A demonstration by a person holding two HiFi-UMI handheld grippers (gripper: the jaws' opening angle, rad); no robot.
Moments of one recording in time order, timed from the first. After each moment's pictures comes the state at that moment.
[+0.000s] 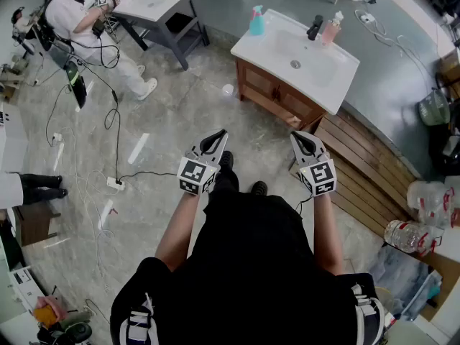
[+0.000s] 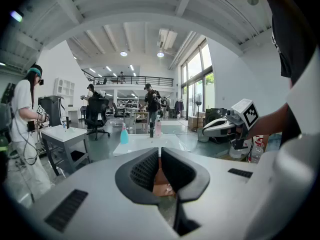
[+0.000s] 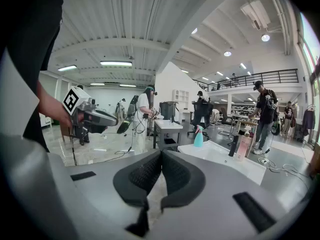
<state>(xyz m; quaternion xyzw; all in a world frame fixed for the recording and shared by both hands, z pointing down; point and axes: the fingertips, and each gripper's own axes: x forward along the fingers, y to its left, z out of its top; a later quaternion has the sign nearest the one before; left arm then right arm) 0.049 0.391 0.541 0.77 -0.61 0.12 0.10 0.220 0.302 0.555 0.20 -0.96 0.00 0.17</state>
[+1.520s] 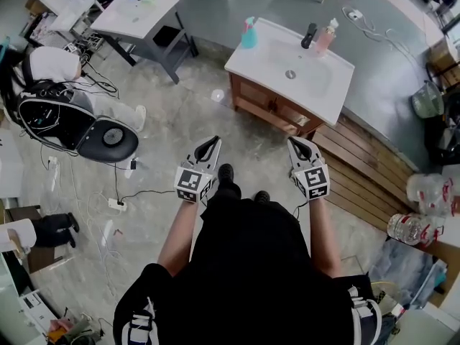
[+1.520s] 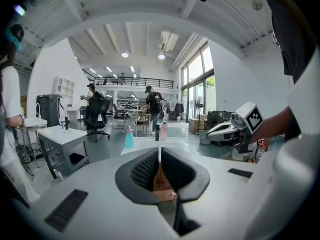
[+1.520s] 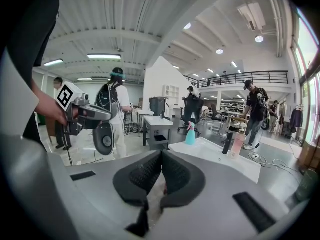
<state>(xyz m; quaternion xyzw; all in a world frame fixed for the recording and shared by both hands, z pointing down) -0.038 0.323 0.541 0.78 -0.61 0.10 0.10 0.153 0.238 0.567 0.26 -0.94 0.01 0.20</state>
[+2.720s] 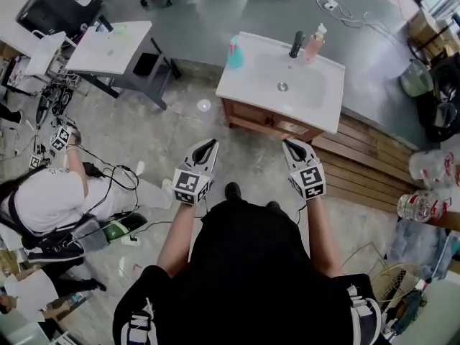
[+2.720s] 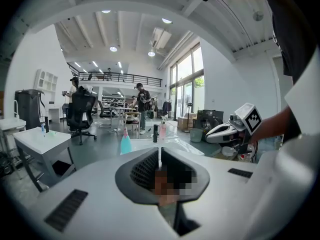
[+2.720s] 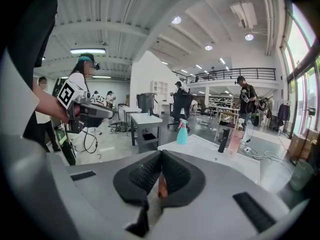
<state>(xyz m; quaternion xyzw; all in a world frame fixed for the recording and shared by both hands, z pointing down) -0.132 0.194 0.544 0.83 -0.54 0.11 0.10 0.066 0.146 0.576 0.33 -0.92 0.04 0.21</state>
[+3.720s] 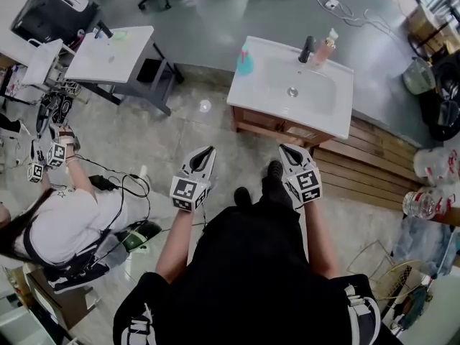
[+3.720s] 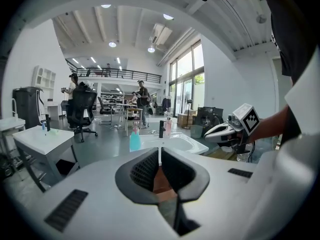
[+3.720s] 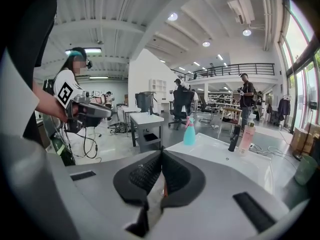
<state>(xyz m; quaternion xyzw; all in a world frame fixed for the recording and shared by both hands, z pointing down) -0.212 0.166 0.557 0.83 -0.52 0.13 0.11 -0.014 0.118 0.595 0.33 -0.92 0.07 0.21</state>
